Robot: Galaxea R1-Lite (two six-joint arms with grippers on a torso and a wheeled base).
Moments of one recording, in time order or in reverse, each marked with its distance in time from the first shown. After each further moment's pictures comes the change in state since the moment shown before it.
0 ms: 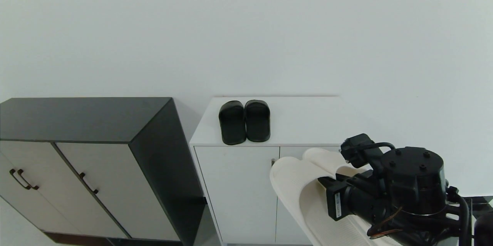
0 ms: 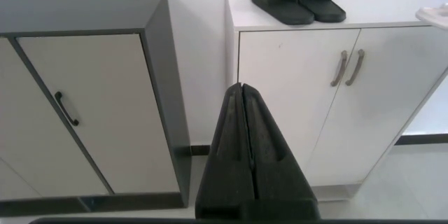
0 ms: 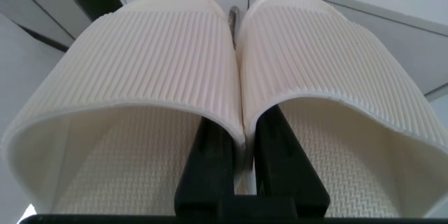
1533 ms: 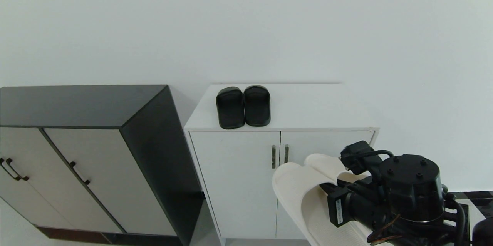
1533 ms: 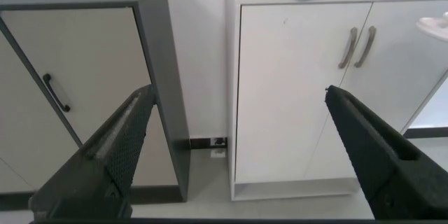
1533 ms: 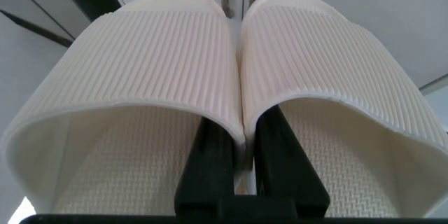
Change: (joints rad) left arm 0.000 0.000 0.000 0.000 -0.001 0.004; right arm 0.000 0.021 0.044 -0.037 0.001 -0.002
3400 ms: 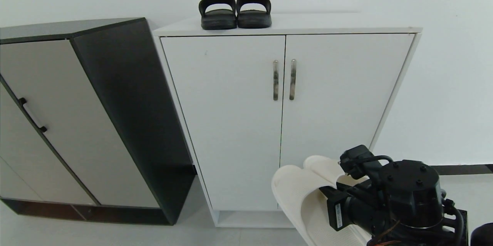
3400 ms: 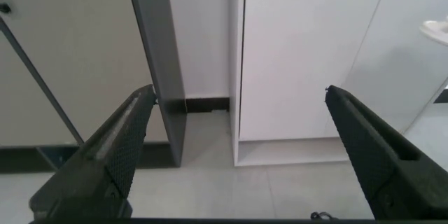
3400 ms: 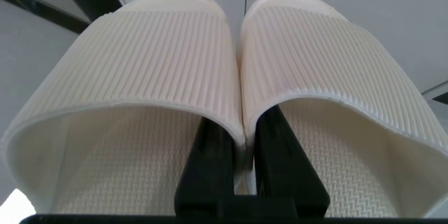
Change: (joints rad) left arm -0.007 0.055 -0.006 -0.004 -0.001 0.003; right arm 0.007 0.020 0.034 -0.065 0.000 -0.010
